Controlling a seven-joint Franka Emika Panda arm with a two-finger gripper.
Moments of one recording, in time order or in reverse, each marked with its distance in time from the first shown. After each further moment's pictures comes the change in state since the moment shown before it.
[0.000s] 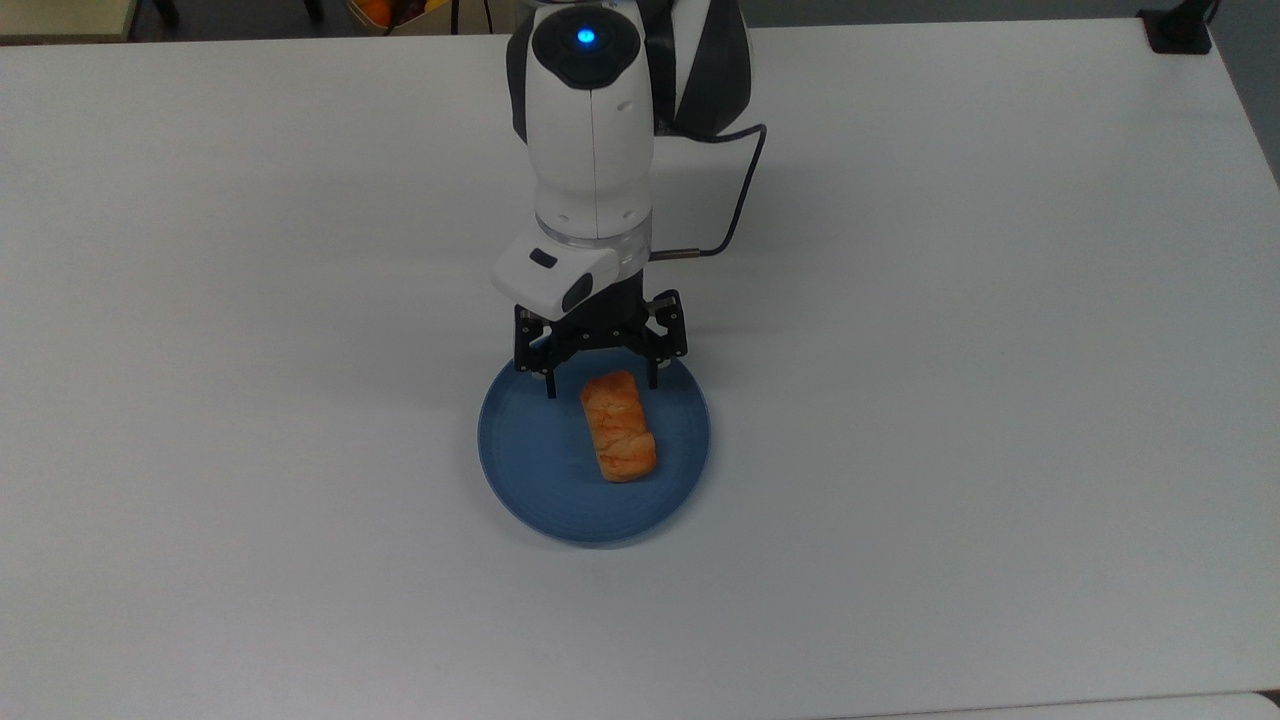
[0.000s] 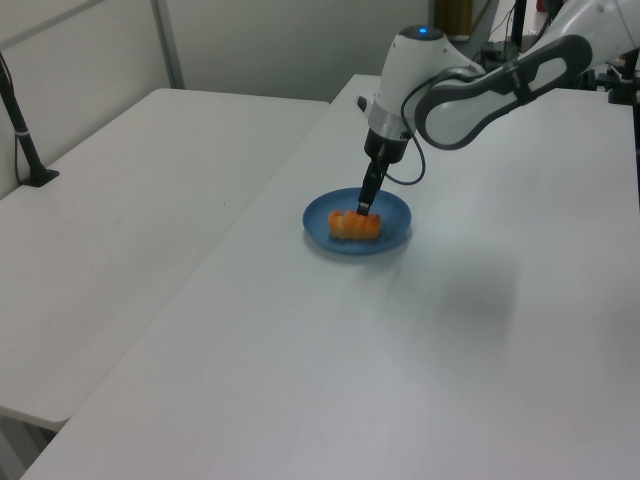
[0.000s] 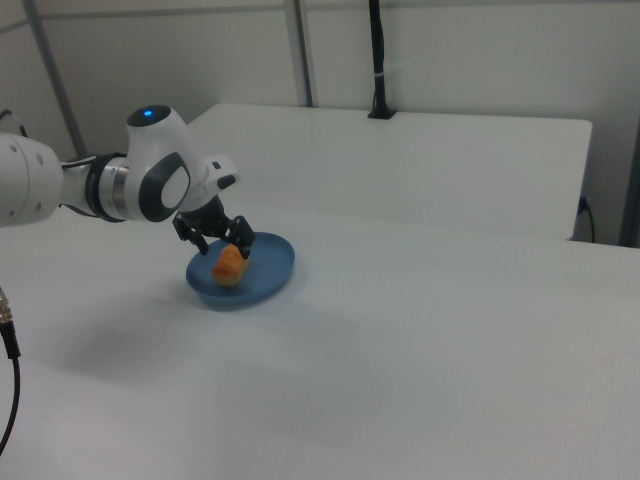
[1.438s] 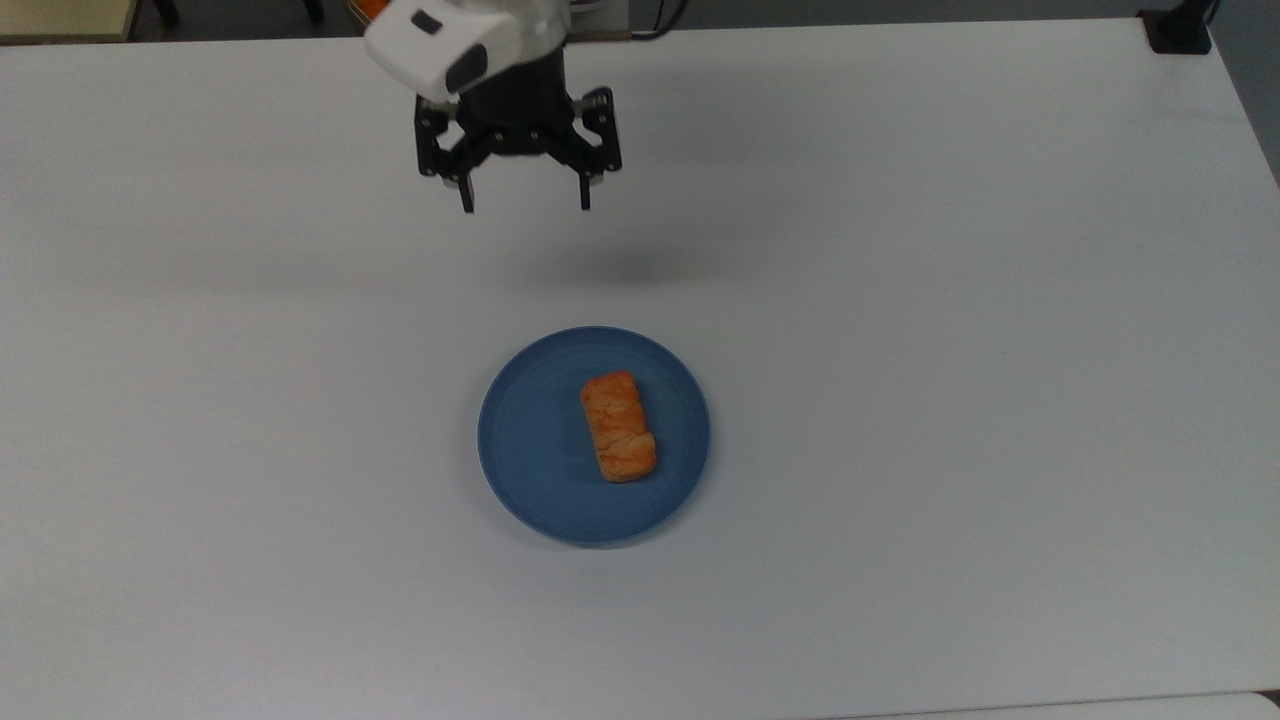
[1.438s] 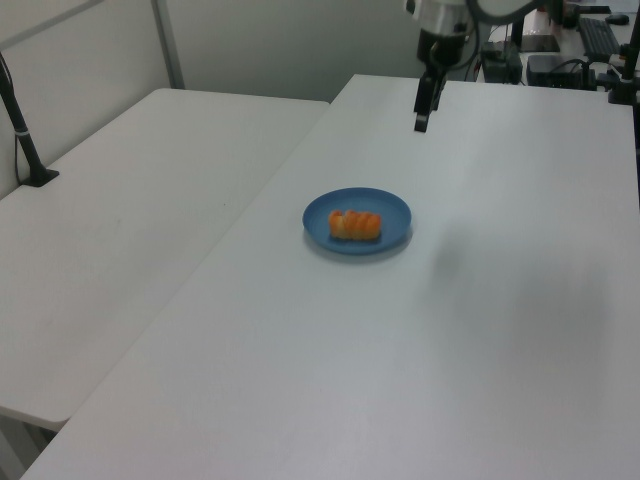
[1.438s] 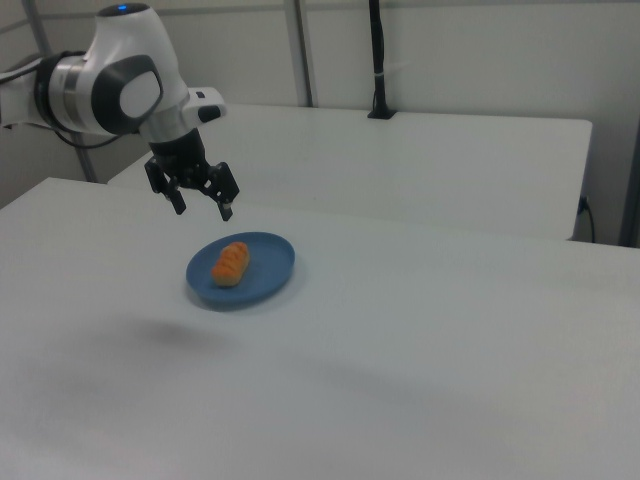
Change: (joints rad) arm -0.054 -0.308 -0.020 -0.007 0.000 -0.449 -0.009
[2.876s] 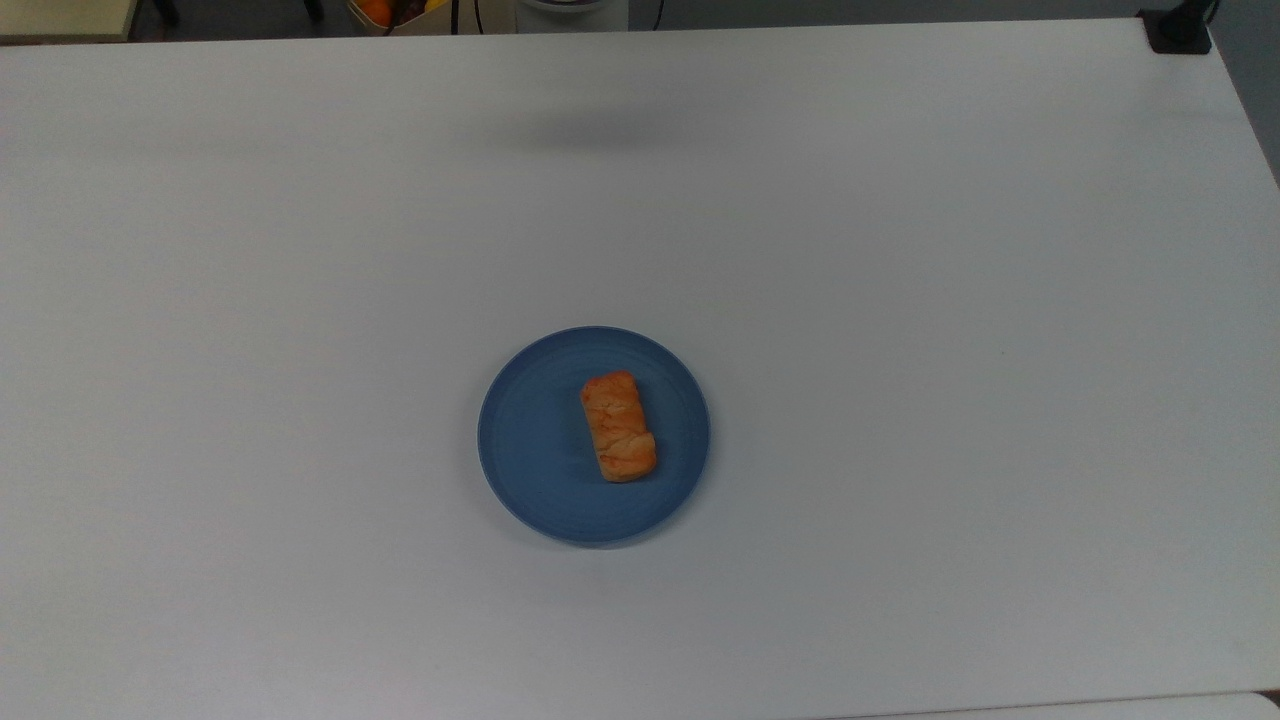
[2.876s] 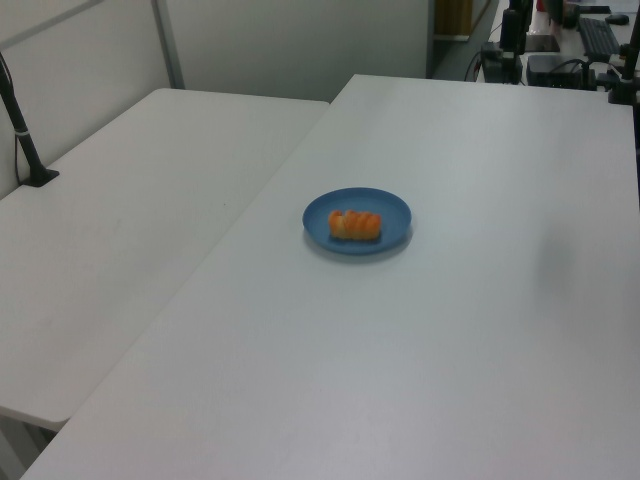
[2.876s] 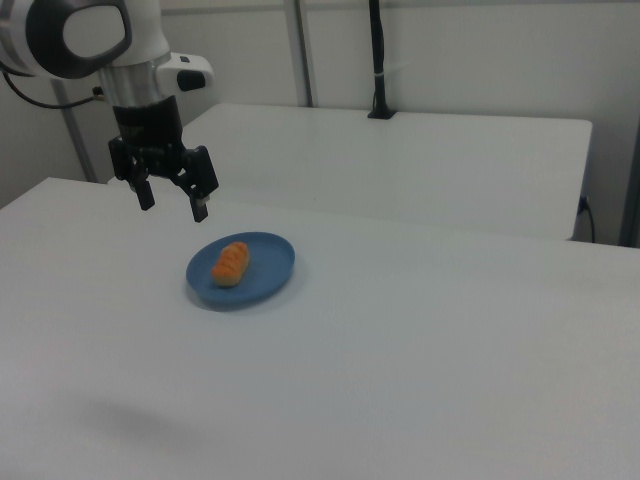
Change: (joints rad) arm -0.080 -0.278 -0.052 -0.066 -0.004 -0.368 -0.061
